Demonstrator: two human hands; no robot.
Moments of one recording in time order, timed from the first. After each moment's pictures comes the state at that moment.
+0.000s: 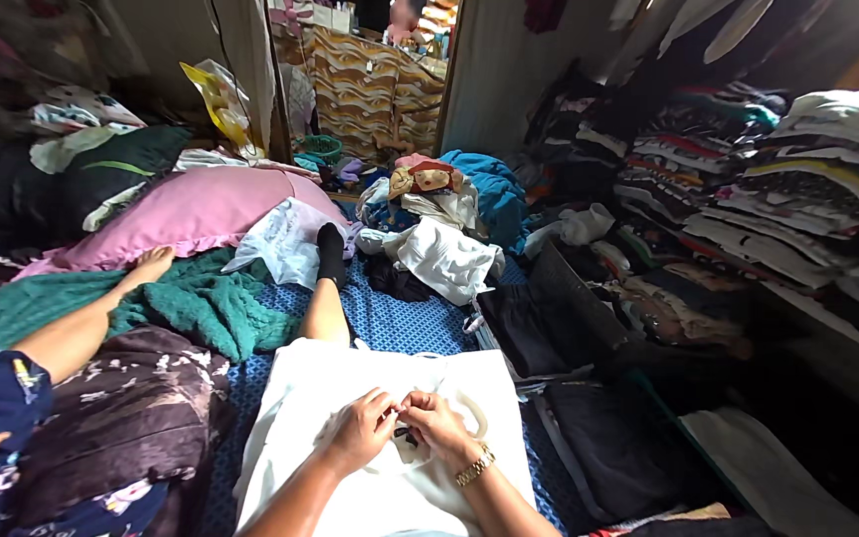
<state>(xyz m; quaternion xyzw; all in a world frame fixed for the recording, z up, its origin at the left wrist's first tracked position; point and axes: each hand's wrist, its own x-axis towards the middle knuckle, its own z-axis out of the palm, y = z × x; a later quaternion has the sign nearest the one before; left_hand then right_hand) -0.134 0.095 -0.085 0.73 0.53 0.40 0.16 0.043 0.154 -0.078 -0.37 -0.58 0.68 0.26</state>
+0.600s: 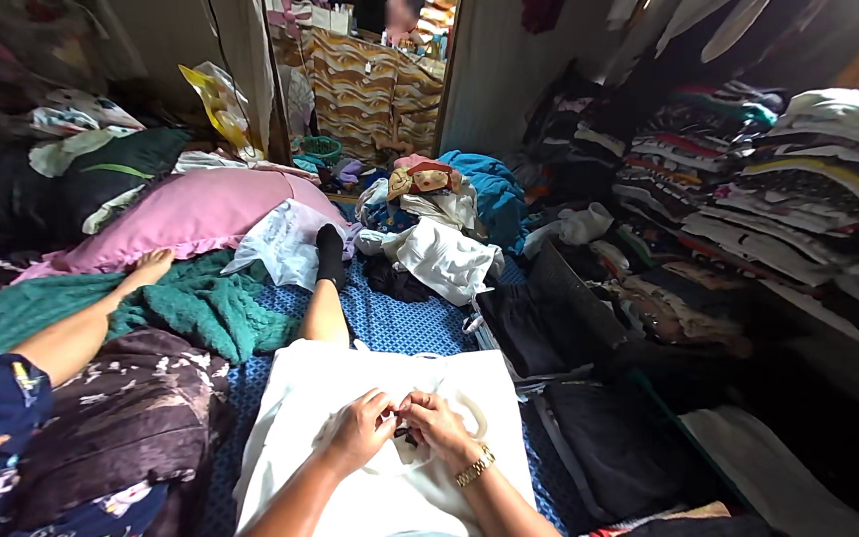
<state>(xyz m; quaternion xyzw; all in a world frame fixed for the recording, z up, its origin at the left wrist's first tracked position) -0.135 0.097 -0.087 0.72 0.53 0.40 0.18 0.044 0.153 -0.078 -0.36 -0.57 0.69 0.27</state>
